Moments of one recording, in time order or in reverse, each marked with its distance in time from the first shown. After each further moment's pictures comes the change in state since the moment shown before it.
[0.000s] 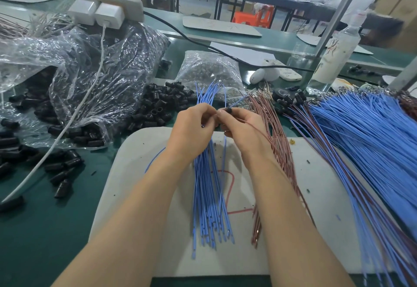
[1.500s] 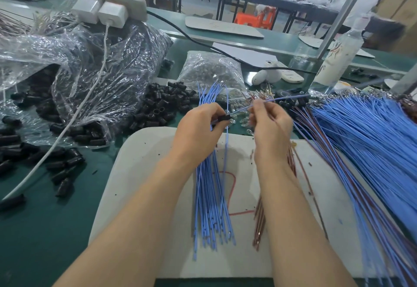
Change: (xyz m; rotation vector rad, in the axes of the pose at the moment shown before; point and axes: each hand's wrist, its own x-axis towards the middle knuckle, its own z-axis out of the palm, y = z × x) left_hand -0.001 0.004 0.004 0.138 0.024 0.143; right_hand 0.010 0.002 -0.017 0.053 0.445 -0.078
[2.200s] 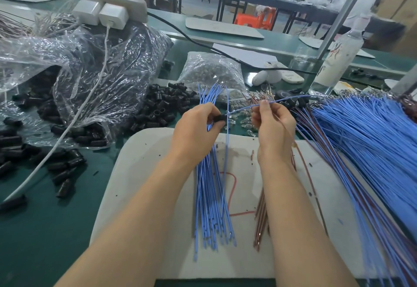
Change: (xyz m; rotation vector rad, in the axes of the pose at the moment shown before) left_hand -0.001 -0.005 -0.002 -0.001 0.008 -0.048; right_hand 0.002 -0.002 -0.001 0.081 0.040 0.028
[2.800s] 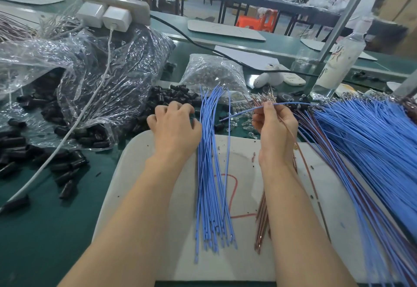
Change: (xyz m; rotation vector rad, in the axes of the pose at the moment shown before) left_hand 0.009 -0.025 -0.011 0.453 0.078 -0.245; right_hand -0.002 -0.004 0.001 0.005 -0.002 -0.003
